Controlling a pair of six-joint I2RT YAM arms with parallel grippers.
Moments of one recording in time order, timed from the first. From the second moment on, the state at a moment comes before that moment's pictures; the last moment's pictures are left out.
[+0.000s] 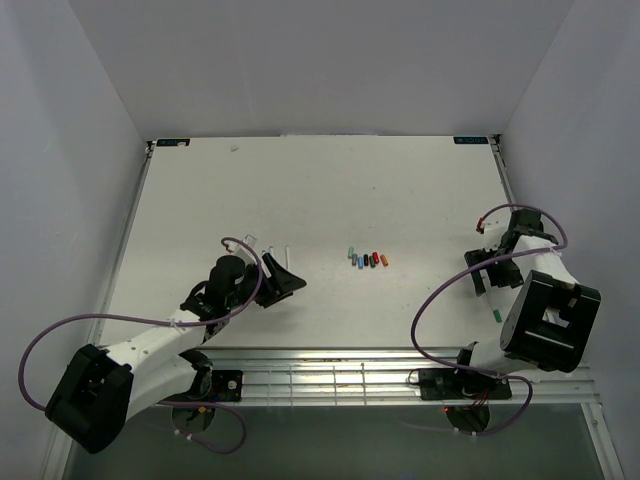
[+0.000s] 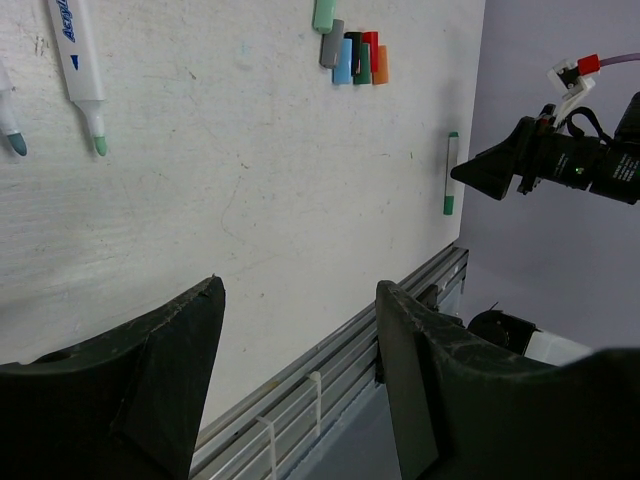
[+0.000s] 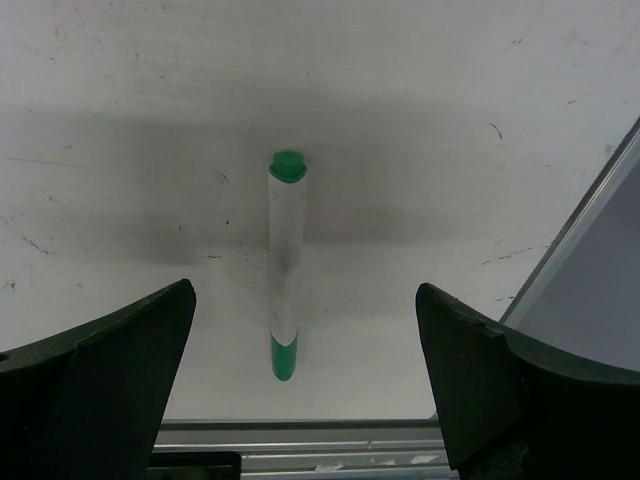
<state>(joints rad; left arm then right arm) -0.55 1.00 0.29 0.23 0.30 -1.05 -0.33 1.43 0.84 -0.71 0.00 -0.57</state>
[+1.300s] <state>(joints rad) -0.55 0.96 0.24 0.27 0.30 -1.05 -0.30 1.64 0.96 -0.74 -0.16 -0.67</state>
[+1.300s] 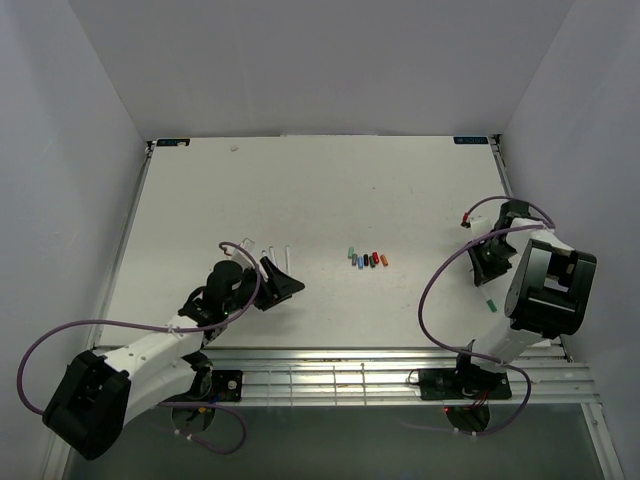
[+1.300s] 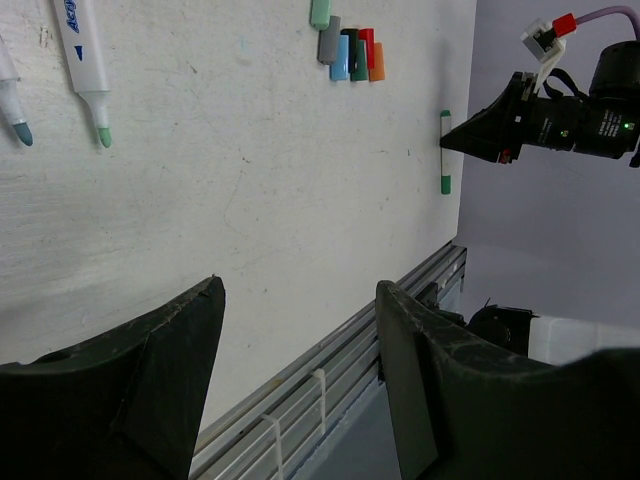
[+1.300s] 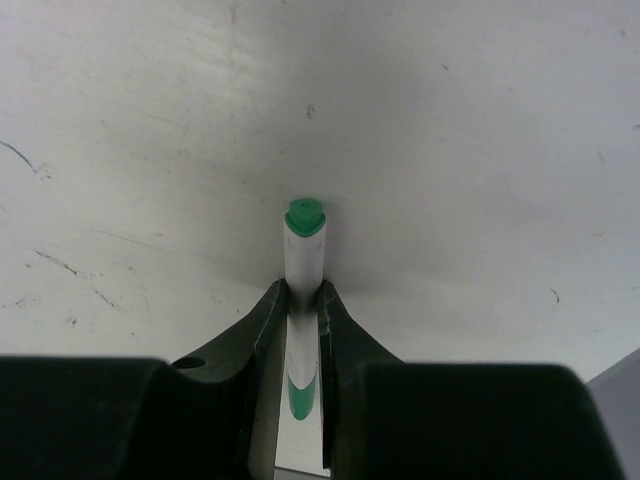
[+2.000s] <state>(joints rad) -0.55 0.86 0.26 0.25 0.31 -0.93 0.15 1.49 1.16 -0.50 -0.40 -0.34</state>
